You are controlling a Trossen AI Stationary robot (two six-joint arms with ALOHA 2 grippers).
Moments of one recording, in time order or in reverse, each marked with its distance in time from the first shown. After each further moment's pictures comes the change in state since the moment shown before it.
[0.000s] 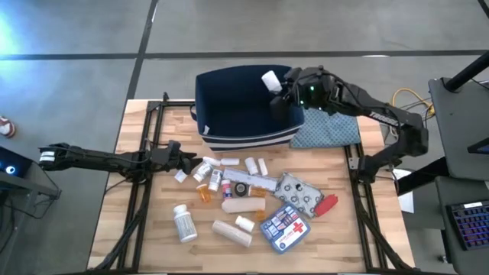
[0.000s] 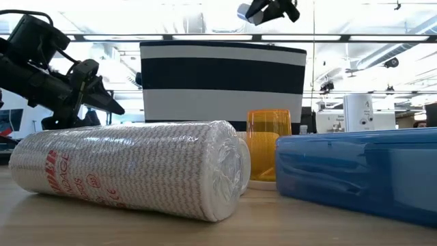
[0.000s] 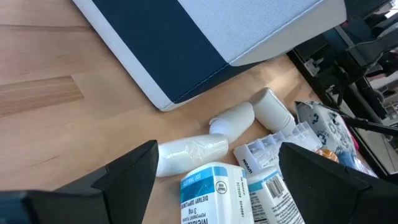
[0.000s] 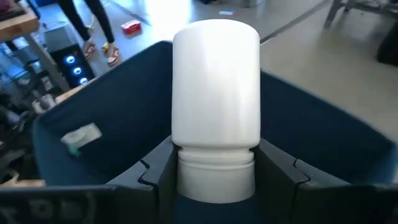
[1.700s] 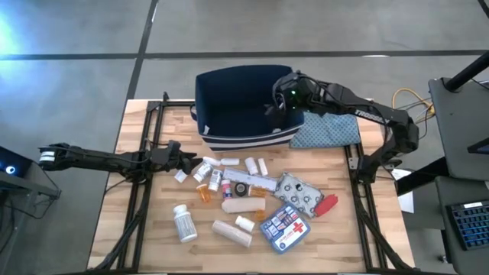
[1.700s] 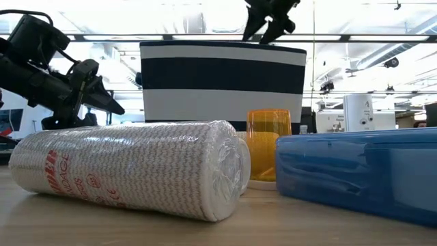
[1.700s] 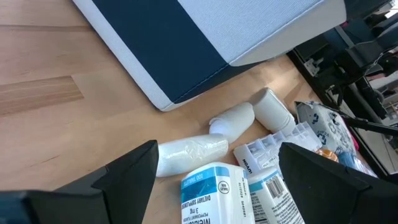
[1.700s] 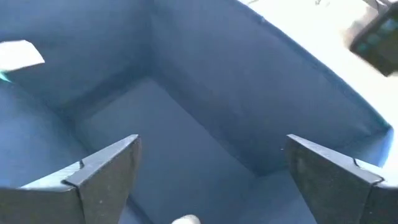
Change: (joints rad) left arm 0.000 0.000 0.000 0.000 0.000 0.000; right arm 0.008 0.093 0.018 -0.151 0.032 -0.143
